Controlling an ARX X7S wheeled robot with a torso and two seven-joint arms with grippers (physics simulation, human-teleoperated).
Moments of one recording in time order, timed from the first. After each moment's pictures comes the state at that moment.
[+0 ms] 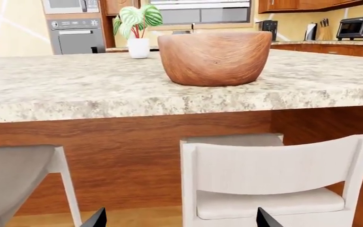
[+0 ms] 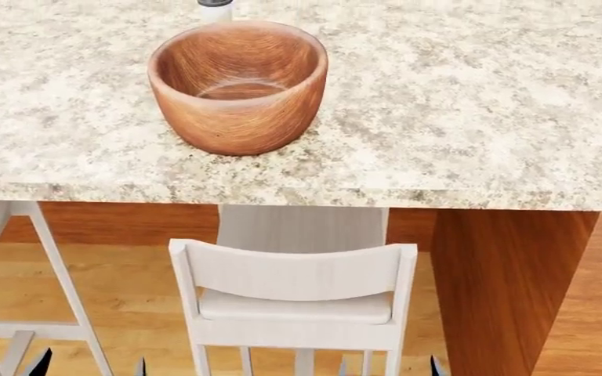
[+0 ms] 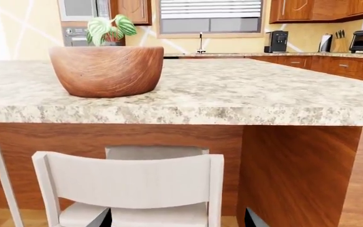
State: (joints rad) left arm -0.03 -0.24 0.30 0.00 -0.20 0.05 -0.24; right arm 0.03 0.23 -0.30 0.01 0.22 -0.10 0.24
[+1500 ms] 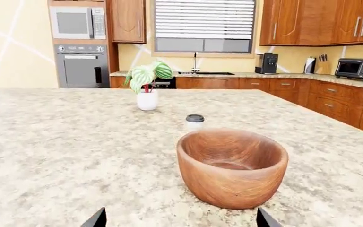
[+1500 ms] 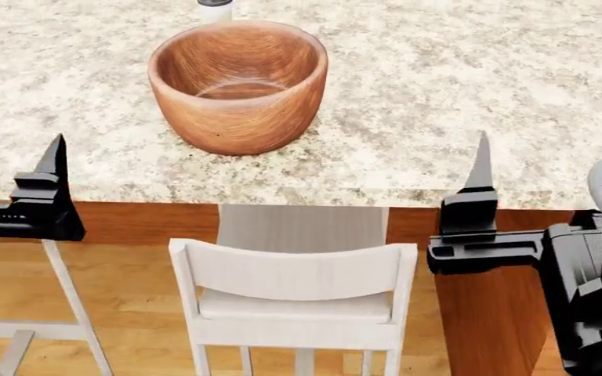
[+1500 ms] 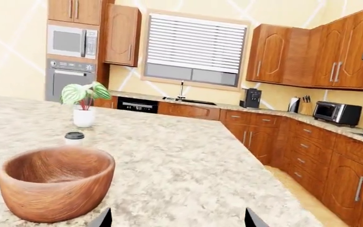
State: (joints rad) left arm -0.63 -0.22 -0.07 0.57 -0.38 -1.11 -0.13; right arm 0.57 0.40 0.19 -0.76 0.44 1.14 0.06
